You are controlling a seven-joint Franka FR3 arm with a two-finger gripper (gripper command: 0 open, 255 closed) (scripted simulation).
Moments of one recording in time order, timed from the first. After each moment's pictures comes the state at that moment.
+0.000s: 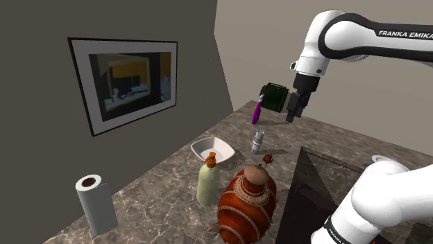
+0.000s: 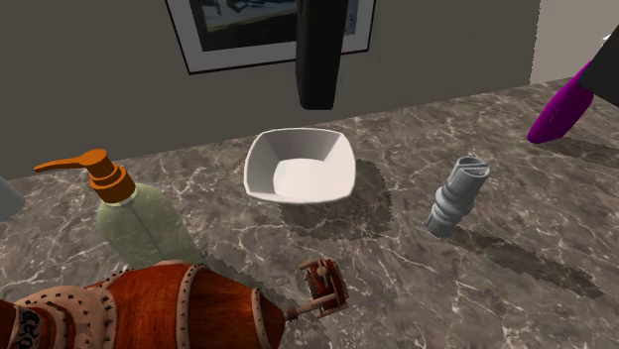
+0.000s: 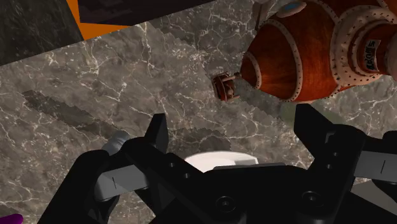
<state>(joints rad) -0.02 -0.76 -0.01 -2.37 0.06 1.56 -0.17</state>
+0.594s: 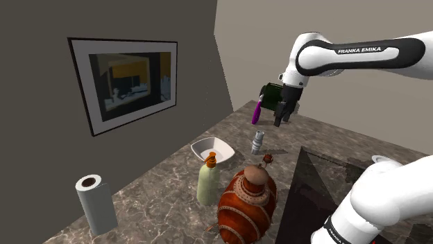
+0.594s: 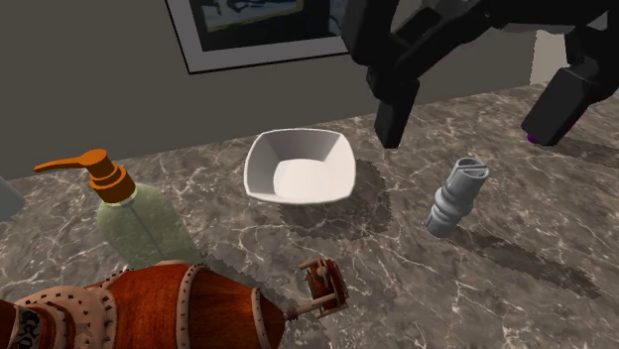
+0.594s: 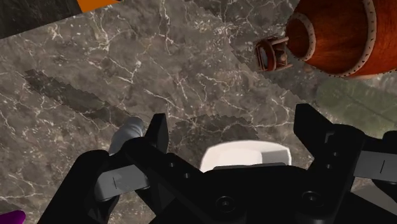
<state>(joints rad) -0.05 -0.59 -0.06 -2.41 0.02 1.78 -0.23</state>
